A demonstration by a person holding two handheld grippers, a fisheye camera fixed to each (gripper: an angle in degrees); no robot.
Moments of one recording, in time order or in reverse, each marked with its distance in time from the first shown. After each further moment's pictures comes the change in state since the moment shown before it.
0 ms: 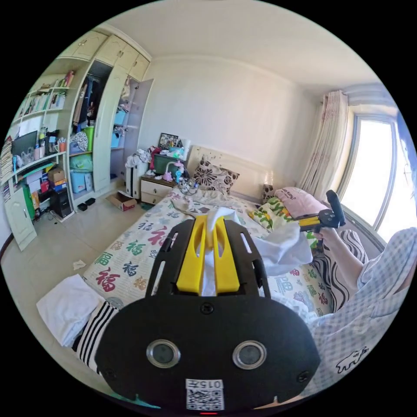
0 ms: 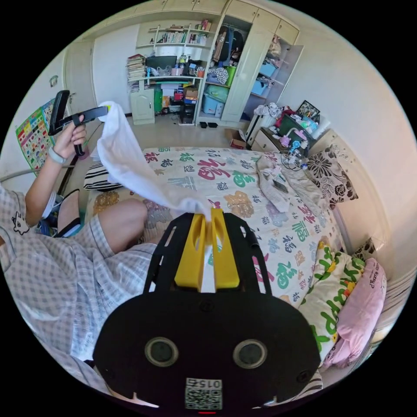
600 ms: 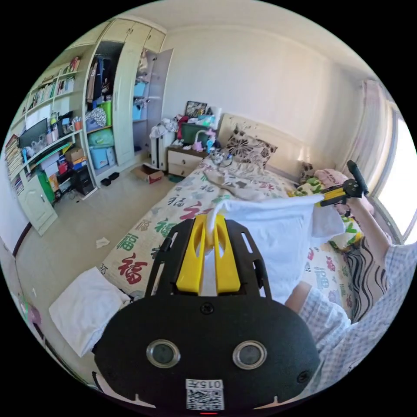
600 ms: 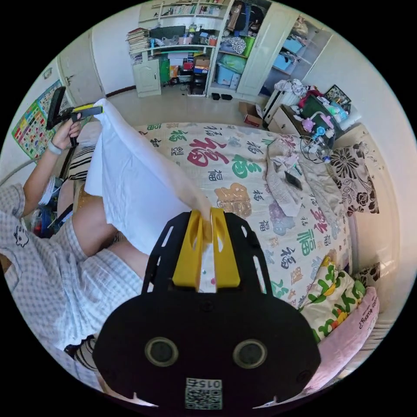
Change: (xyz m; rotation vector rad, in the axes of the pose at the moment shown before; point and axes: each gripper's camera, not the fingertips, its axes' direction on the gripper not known) left arm -0.100 -0.056 0.202 -0.279 -0.244 -0.074; right arm 0.205 -0.144 0.099 -0.214 -0.118 -0.016
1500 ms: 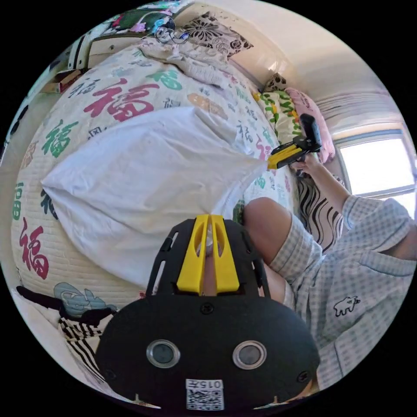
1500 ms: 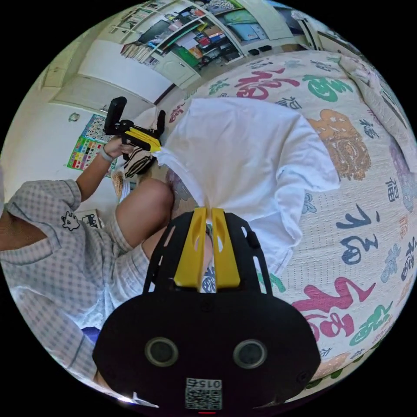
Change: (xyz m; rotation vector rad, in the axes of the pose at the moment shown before) left arm -0.044 -0.070 0.229 -0.648 0.600 0.108; right arm 0.188 -0.014 0.052 -0.131 -0.690 0.050
